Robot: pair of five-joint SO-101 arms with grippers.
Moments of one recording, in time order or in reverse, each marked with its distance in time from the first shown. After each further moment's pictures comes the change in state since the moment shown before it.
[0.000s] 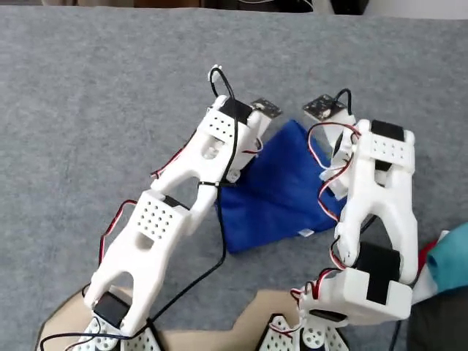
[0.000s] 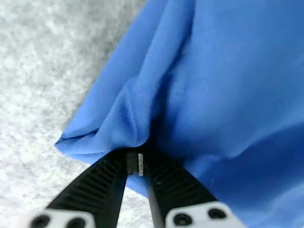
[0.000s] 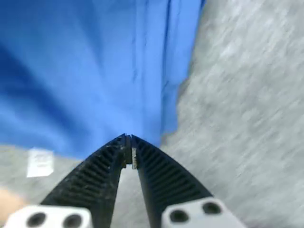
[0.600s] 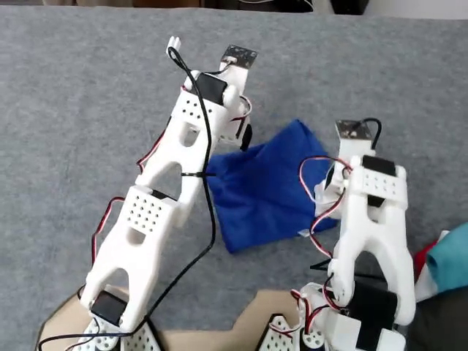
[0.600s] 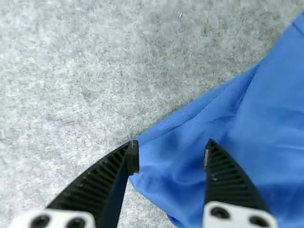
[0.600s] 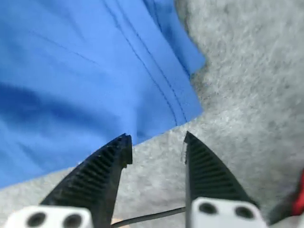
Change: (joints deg) left arm -5.9 0.0 -17.6 0.1 12.0; right arm 0.2 -15.6 23.9 -9.3 -36.0
